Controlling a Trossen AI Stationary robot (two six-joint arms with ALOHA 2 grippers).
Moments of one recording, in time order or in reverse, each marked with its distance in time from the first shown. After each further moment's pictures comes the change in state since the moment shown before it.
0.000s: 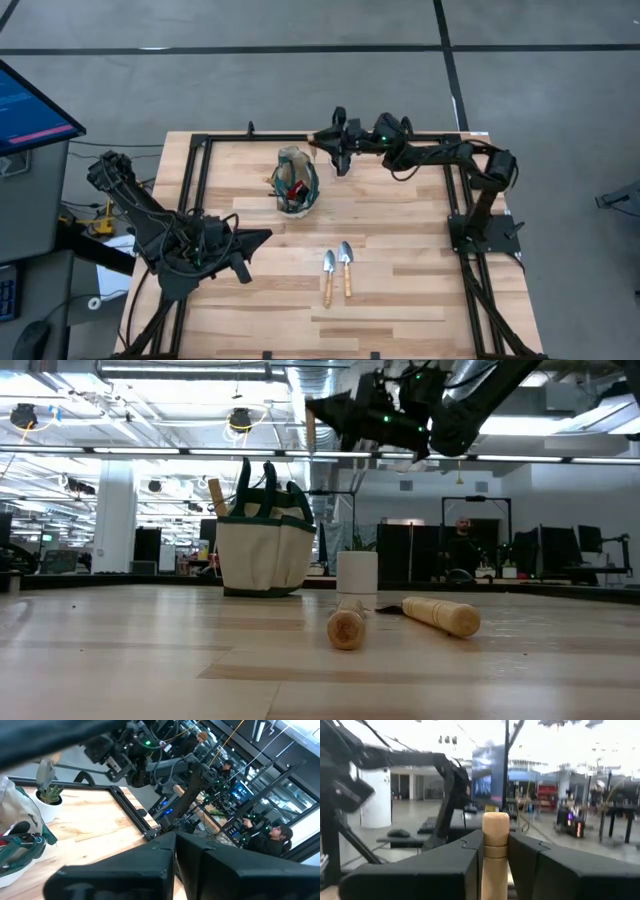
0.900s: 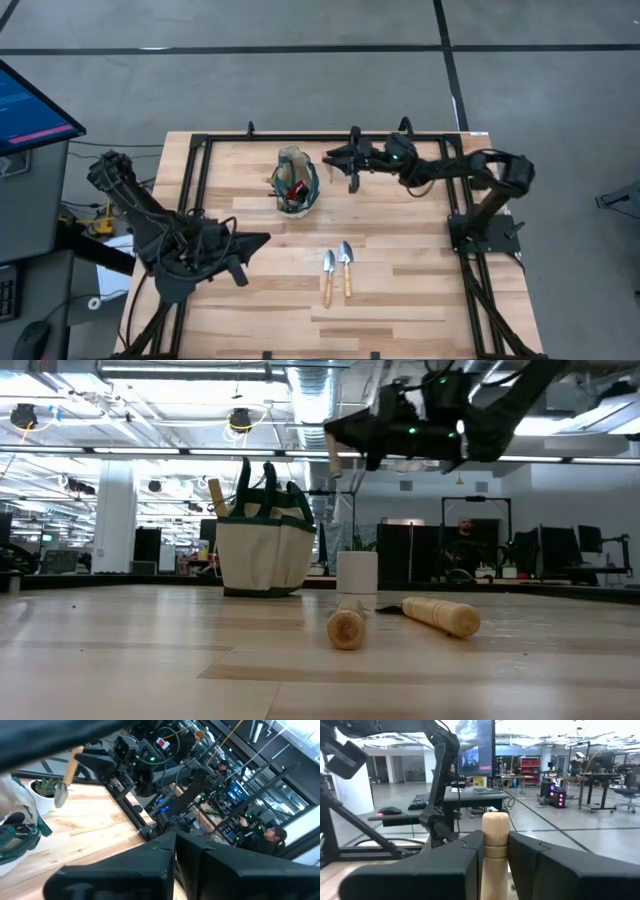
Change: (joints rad) left arm -0.020 0.000 0.000 -0.011 -0.001 -0.050; right arm 0.062 -0.136 -0.271 -0.021 0.156 -0.037
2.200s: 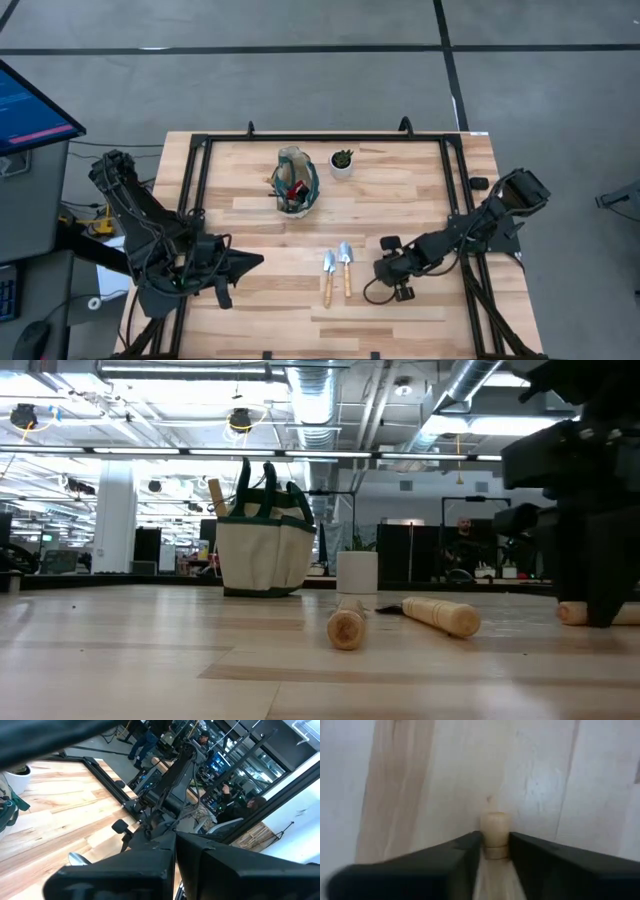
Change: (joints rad) left arm -0.116 0.000 0.000 -0.033 0.064 0.003; right arm 0.898 -0.033 -0.070 -1.402 0.462 0.230
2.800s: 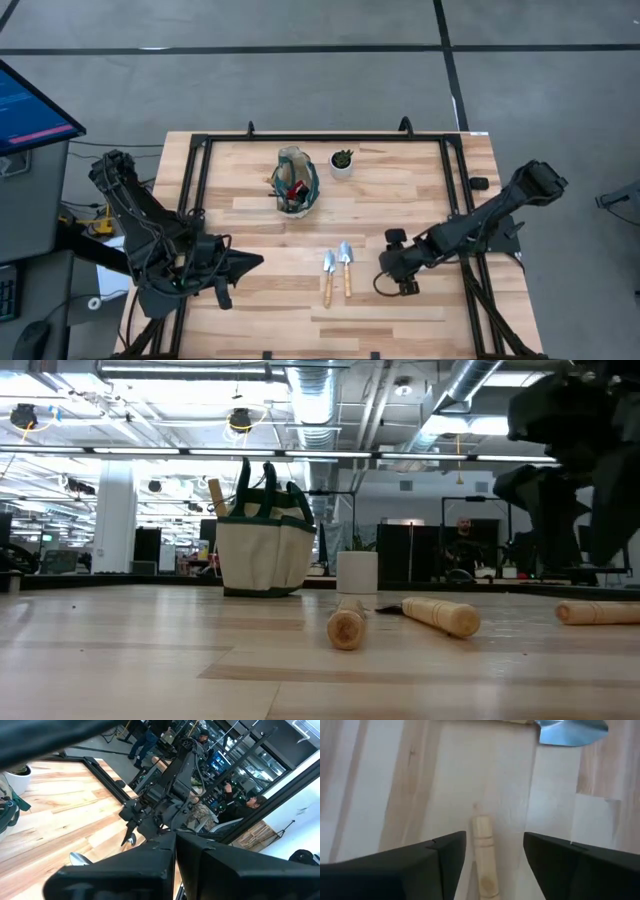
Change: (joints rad) left arm -0.004 0.000 0.000 -0.009 0.001 0.000; right arm 0.011 -0.207 -0.001 -0.061 0.043 -0.001
